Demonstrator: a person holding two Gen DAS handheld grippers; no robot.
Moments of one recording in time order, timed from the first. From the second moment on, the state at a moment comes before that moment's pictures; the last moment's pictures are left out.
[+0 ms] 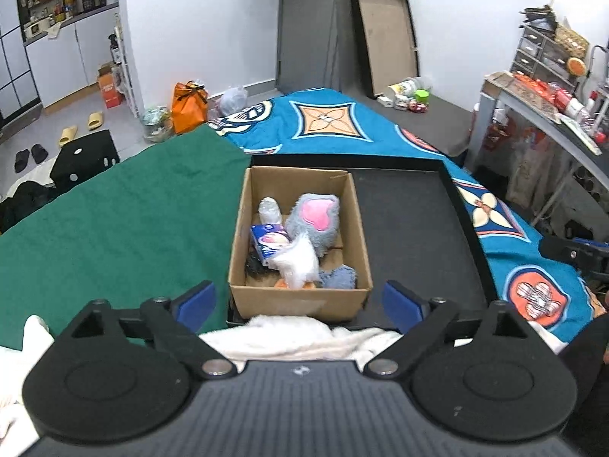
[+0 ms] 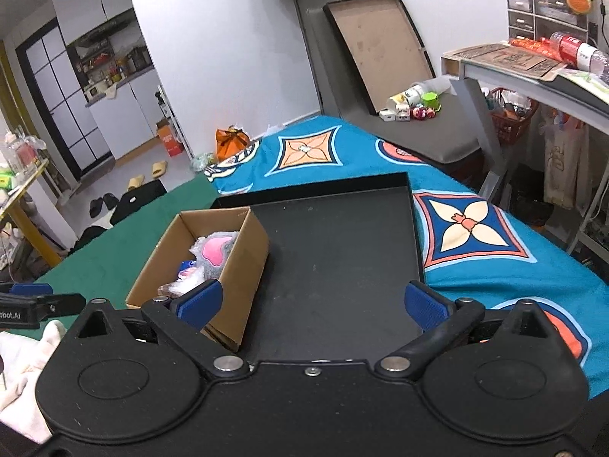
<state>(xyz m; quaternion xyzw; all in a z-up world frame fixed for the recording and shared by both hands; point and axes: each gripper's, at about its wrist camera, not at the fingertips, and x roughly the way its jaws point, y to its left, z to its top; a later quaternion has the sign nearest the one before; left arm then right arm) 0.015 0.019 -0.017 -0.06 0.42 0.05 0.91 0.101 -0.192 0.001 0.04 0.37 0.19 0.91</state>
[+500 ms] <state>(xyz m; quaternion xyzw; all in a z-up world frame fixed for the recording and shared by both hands) -0.029 -0.003 0.015 -0.07 0.37 0.04 0.92 0.063 -0.216 0.031 0.04 0.32 0.19 0.93</state>
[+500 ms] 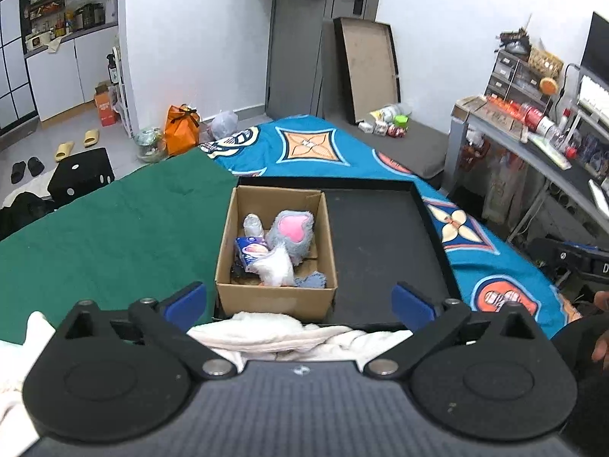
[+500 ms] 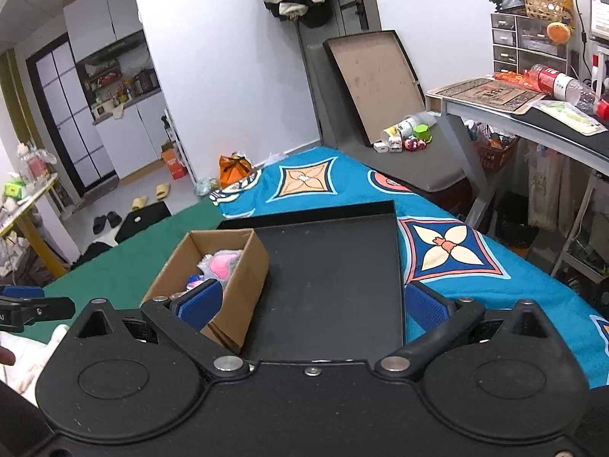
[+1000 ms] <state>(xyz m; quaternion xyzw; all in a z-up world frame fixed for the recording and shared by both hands) -0.060 -0.028 0.042 -0.06 0.33 0.02 0.94 0.030 -0.230 0.055 0.02 0.29 0.20 0.94</state>
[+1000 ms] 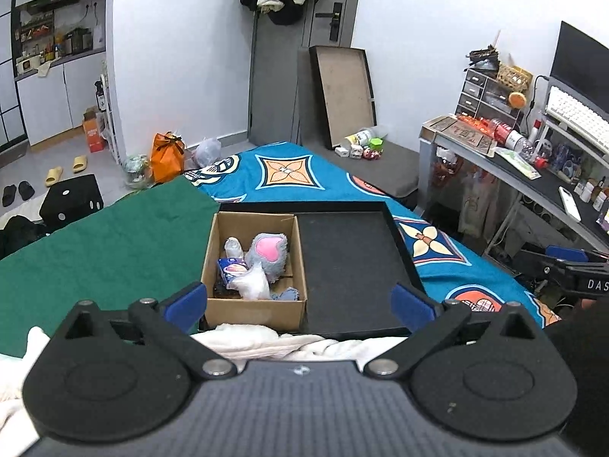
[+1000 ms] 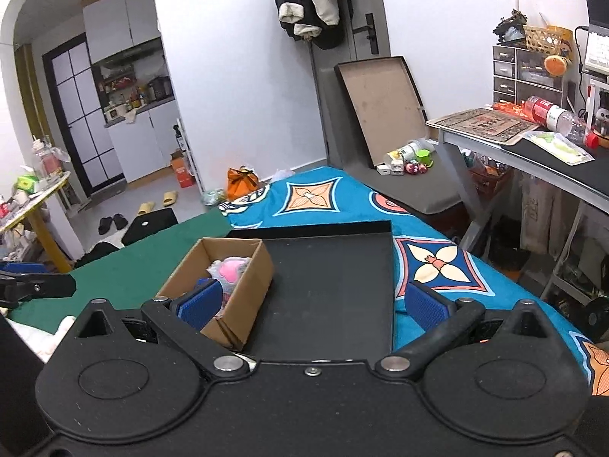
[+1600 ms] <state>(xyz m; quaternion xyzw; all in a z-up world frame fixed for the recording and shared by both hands) -0.083 -0.028 0.053 -0.08 0.33 0.03 0.94 -0.003 -0.215 0.084 0.03 0.30 0.25 0.92</state>
